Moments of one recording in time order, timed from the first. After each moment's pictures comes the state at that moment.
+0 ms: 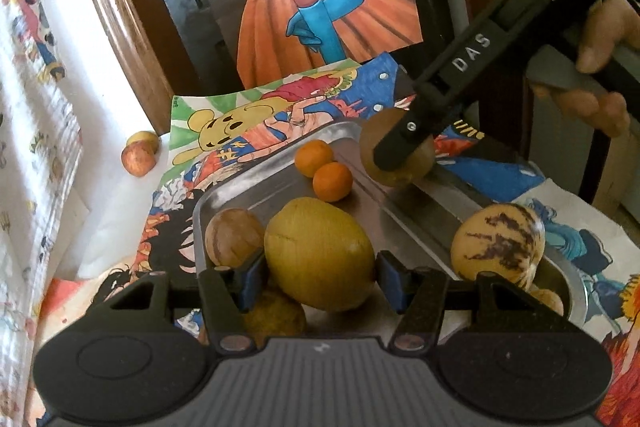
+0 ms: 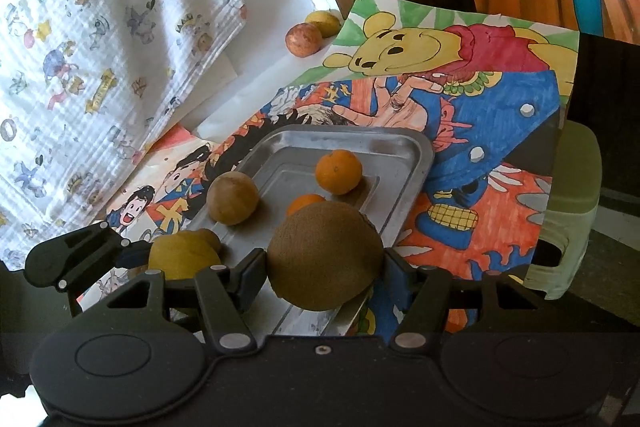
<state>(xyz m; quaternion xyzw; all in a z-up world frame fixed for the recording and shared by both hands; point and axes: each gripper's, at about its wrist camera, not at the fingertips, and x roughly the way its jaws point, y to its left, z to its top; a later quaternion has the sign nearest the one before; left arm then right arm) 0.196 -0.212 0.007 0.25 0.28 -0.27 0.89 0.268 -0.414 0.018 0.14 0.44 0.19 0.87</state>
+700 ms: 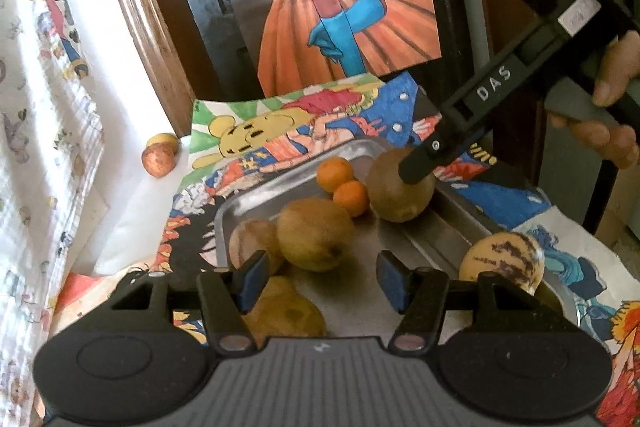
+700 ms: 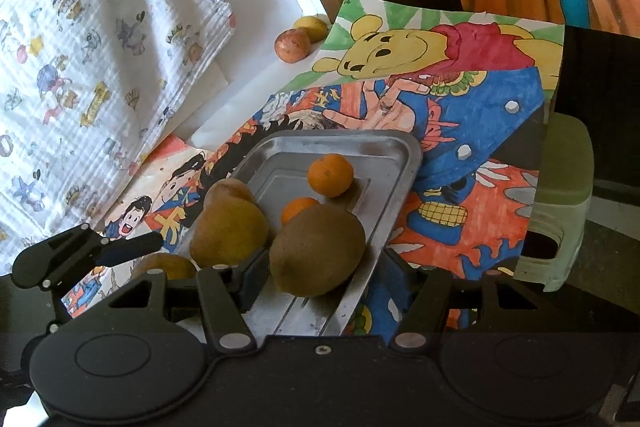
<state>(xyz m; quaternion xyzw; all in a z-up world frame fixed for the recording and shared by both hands) 0.194 -0.202 0.028 0.22 0.27 -0.25 0.90 0.262 -0.421 0.021 0.16 0.44 0.18 0.87</state>
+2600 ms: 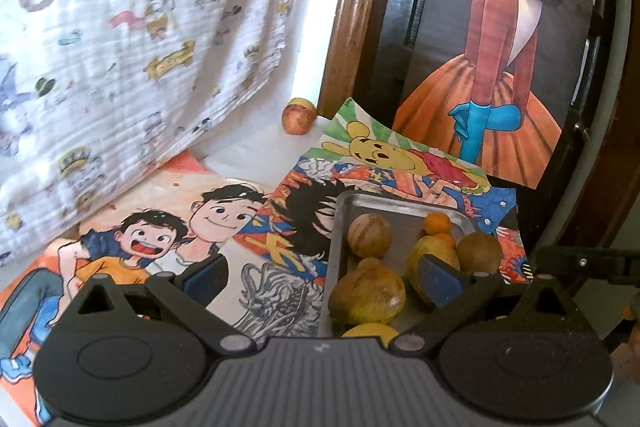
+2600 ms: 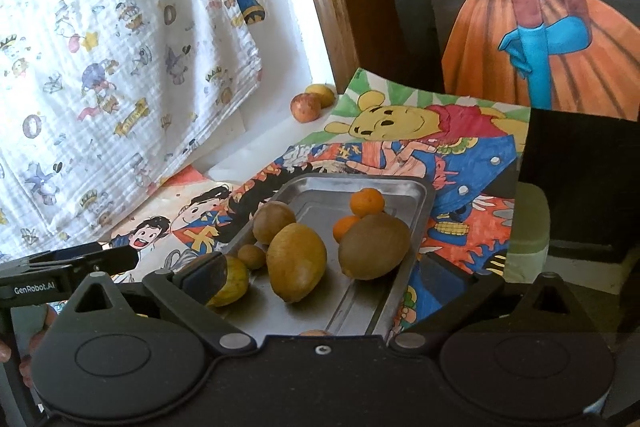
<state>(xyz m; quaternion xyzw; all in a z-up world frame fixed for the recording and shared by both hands) 0.156 -0.083 0.062 -0.07 0.29 -0.09 0.95 0.163 -0.363 0.071 0.10 0.33 0.11 0.93</state>
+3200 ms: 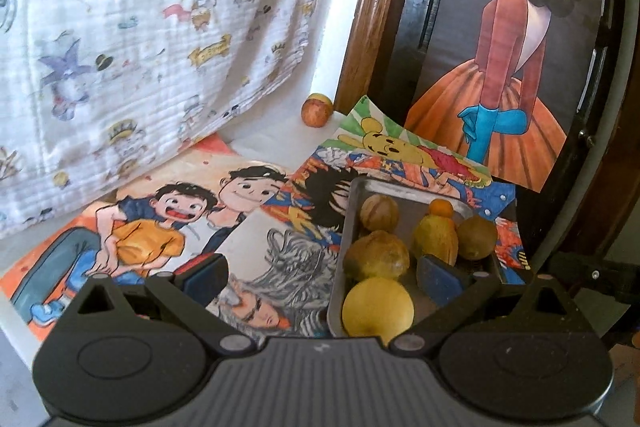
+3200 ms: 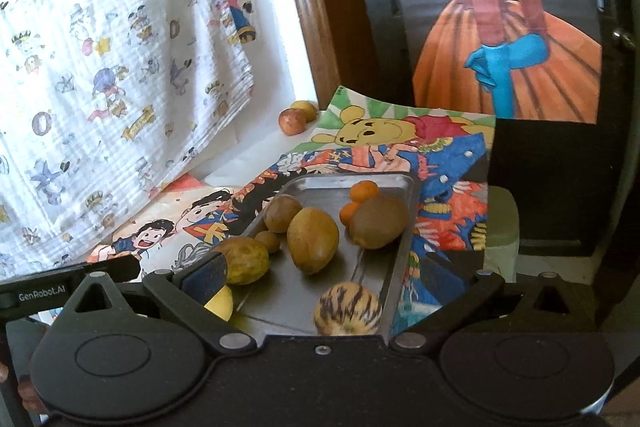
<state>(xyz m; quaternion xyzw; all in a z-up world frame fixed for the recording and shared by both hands) 0.110 -0.069 0.064 -0.08 0.29 -0.07 0.95 0.091 -0.325 0.082 0.10 0.30 0.05 0.95</state>
